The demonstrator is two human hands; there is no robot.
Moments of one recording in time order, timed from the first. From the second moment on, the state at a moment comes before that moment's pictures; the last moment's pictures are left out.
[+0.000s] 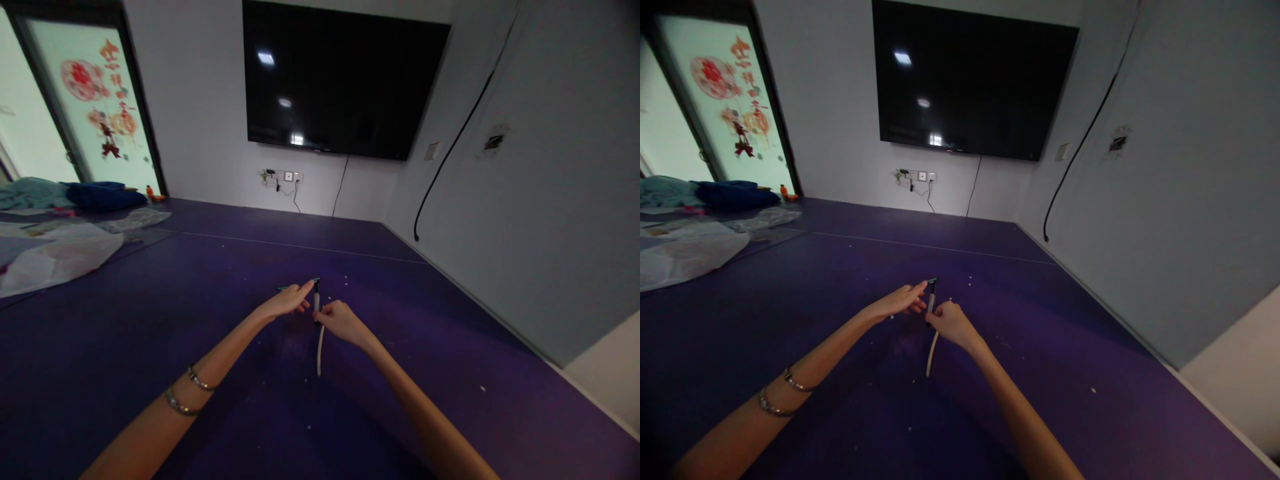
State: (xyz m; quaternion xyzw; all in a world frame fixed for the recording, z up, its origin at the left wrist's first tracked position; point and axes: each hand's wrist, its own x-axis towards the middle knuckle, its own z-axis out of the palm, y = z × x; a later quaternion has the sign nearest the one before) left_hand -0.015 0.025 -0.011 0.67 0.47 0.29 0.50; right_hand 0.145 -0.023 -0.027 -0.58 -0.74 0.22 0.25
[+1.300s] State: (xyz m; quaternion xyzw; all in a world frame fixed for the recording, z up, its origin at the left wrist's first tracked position) left_hand -0.094 0.102 -0.055 0.73 0.56 0.34 0.17; right_hand 0.235 0.018 -0.069 -0.68 -0.63 0.11 0.36
